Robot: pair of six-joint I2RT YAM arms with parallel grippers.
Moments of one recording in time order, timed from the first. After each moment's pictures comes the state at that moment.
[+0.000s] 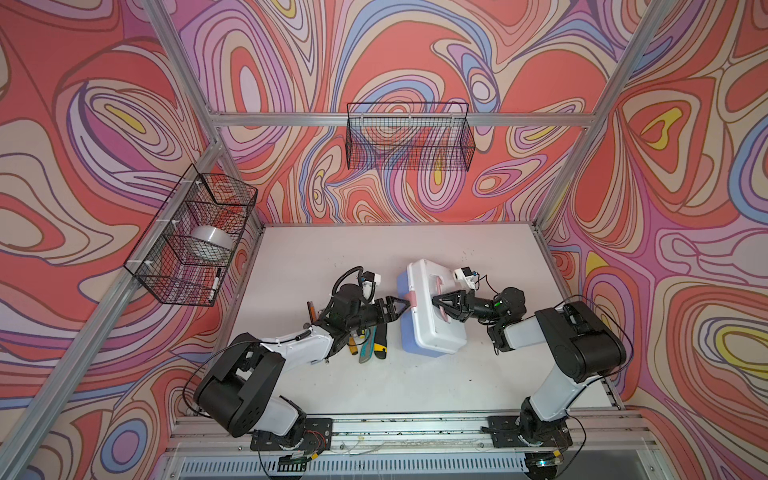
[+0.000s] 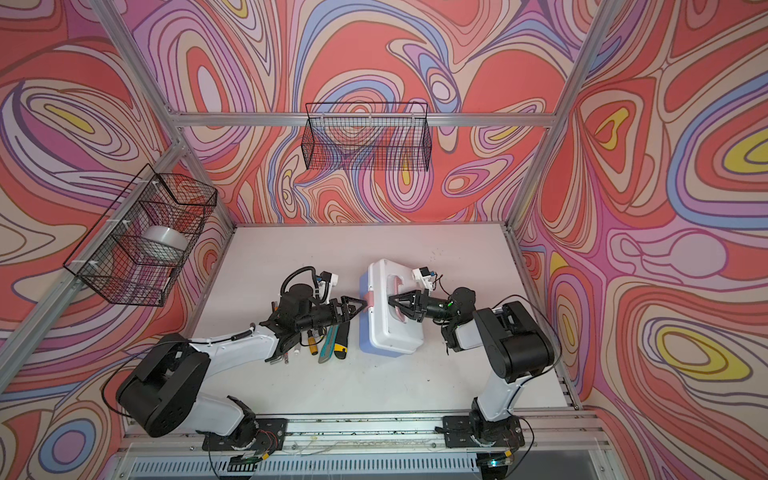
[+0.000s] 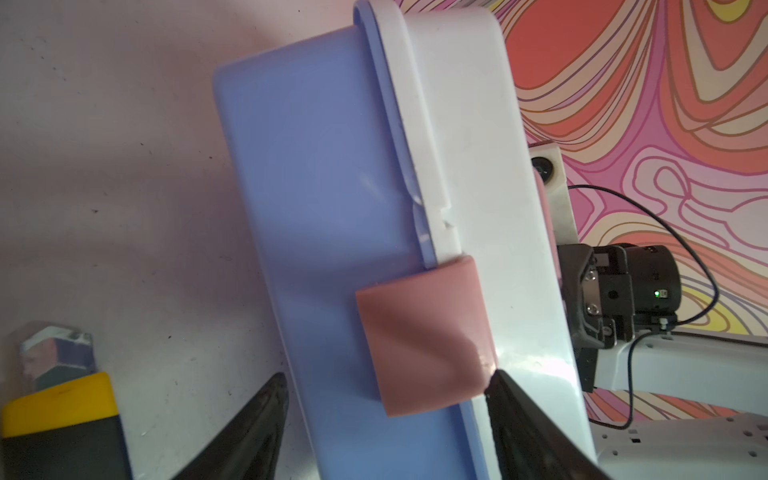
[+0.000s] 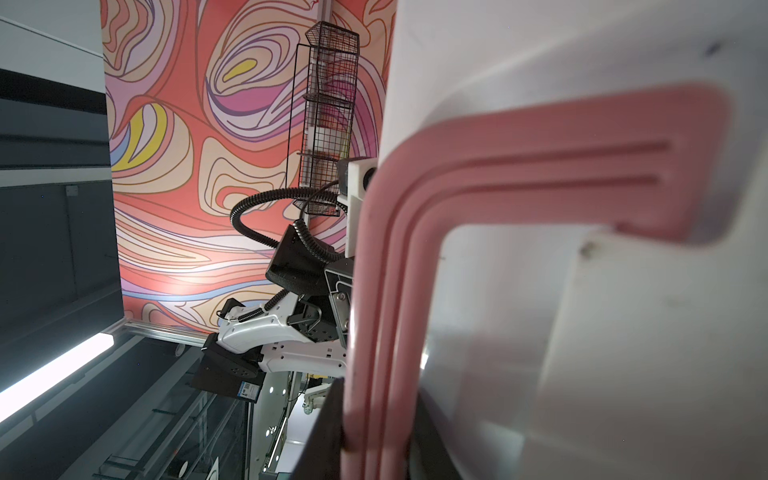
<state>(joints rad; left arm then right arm) -0.56 1.47 0.59 0.51 0.50 -0.90 0.21 1.74 0.46 1.45 -1.17 1.53</state>
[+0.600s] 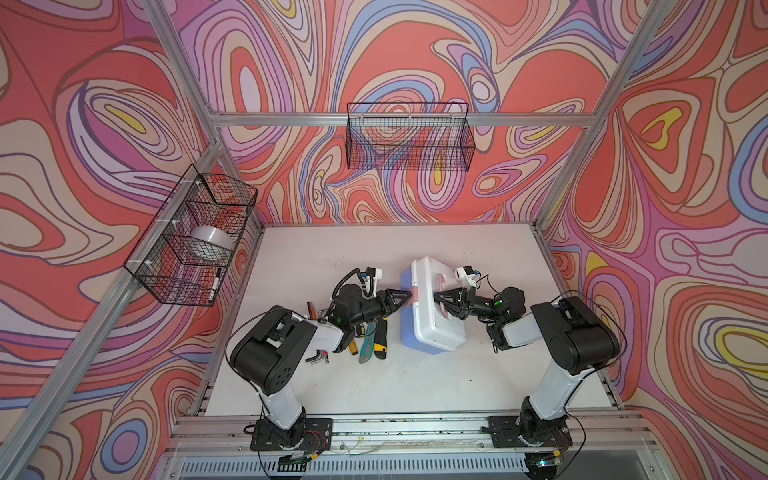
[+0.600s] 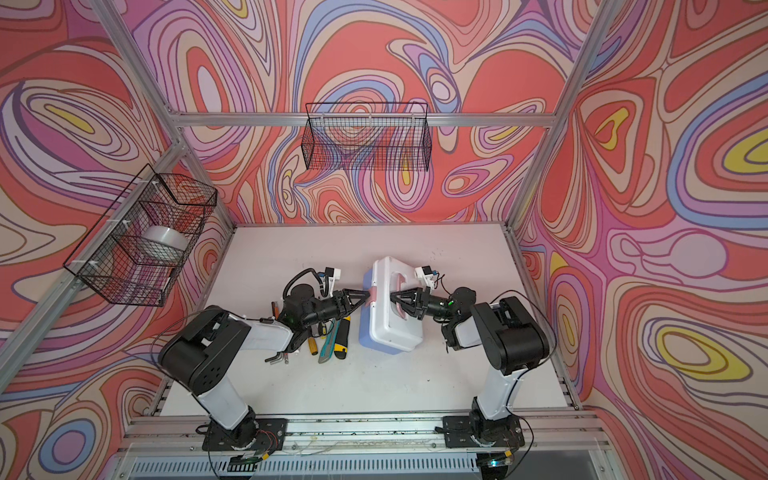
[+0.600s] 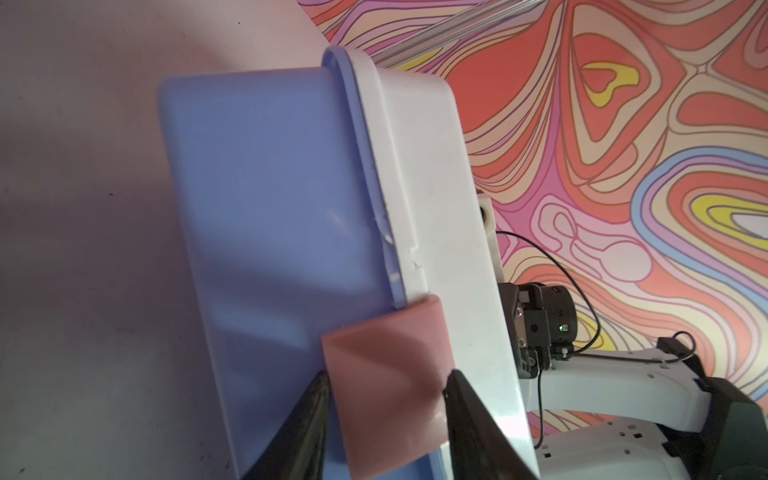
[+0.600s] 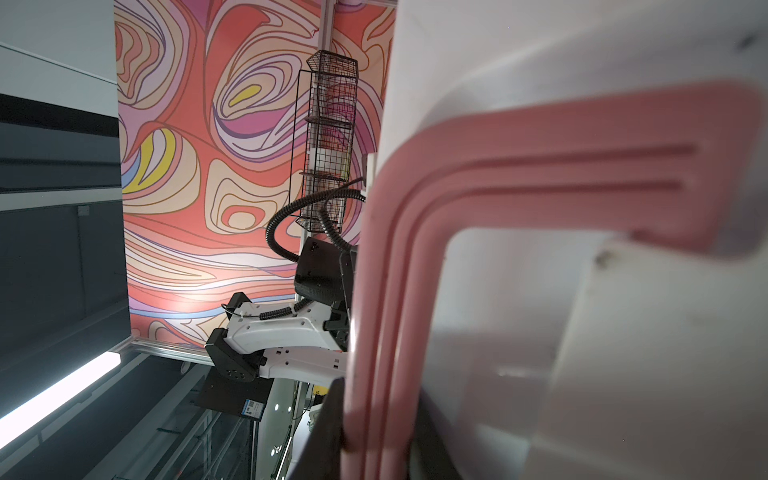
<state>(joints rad) -0.52 1.77 0.59 1.07 0.62 -1.19 0.20 1.80 0.49 1.51 -1.14 1.57</state>
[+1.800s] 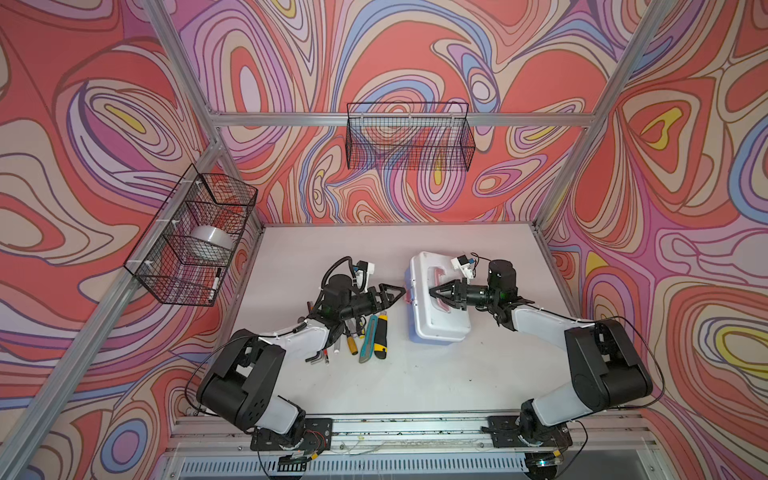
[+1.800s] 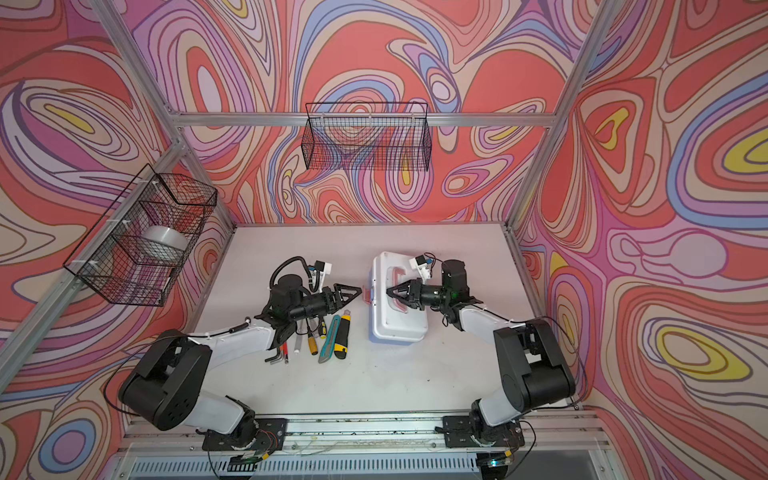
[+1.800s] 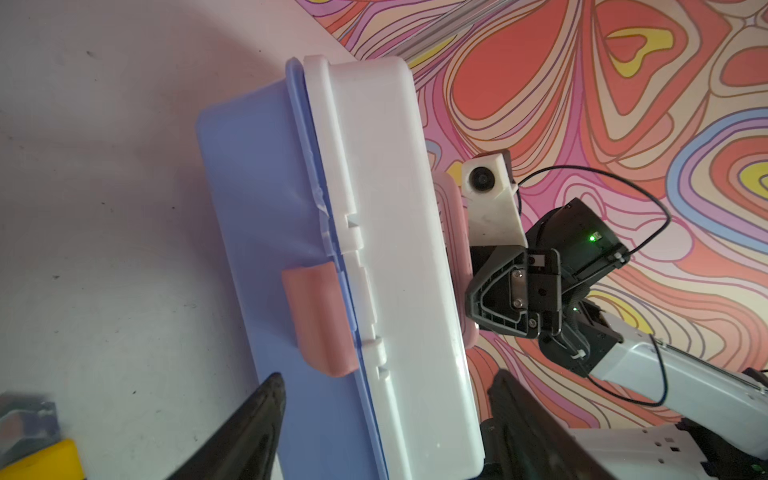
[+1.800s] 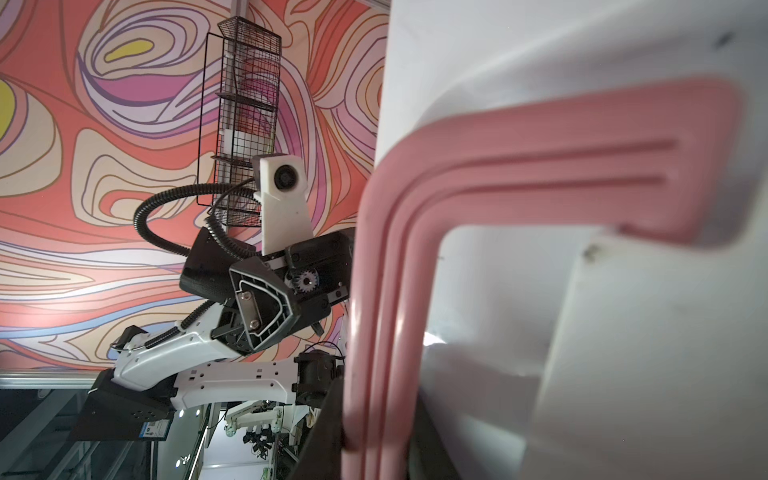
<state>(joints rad) -0.45 1.48 0.64 0.54 0.64 -0.93 0.22 1.54 0.73 0.37 -1.07 0.88</state>
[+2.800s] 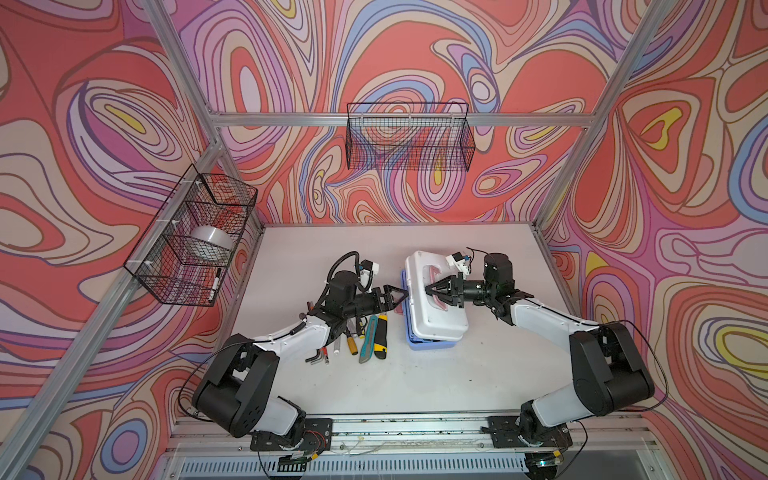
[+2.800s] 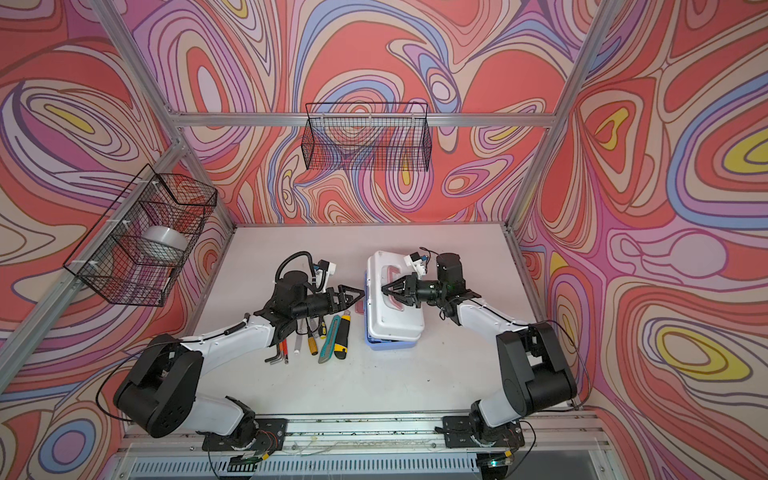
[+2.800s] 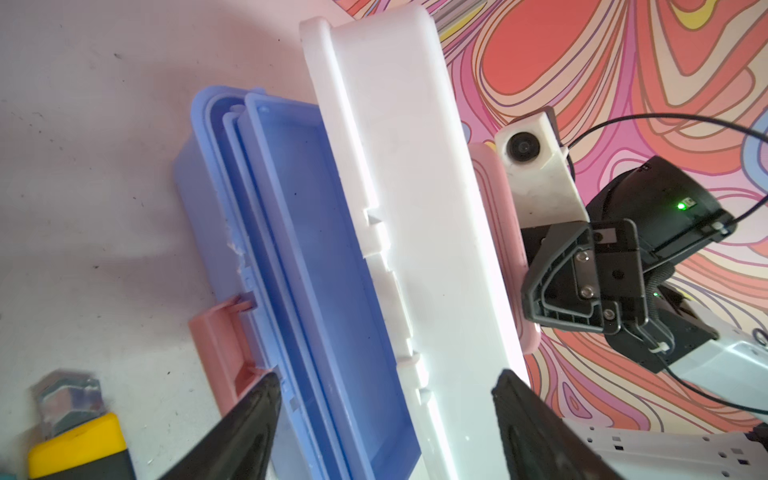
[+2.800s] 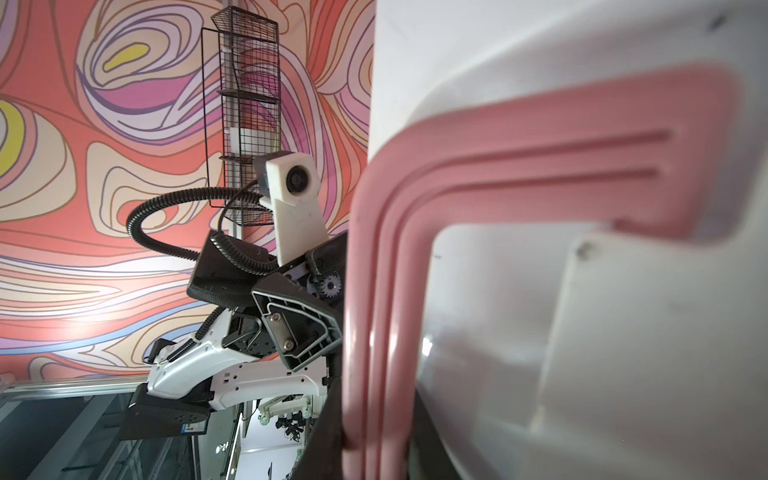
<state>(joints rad) -0.49 1.45 0.70 0.36 0.59 -0.83 0.26 1.52 0.80 0.32 -1.10 1.02</state>
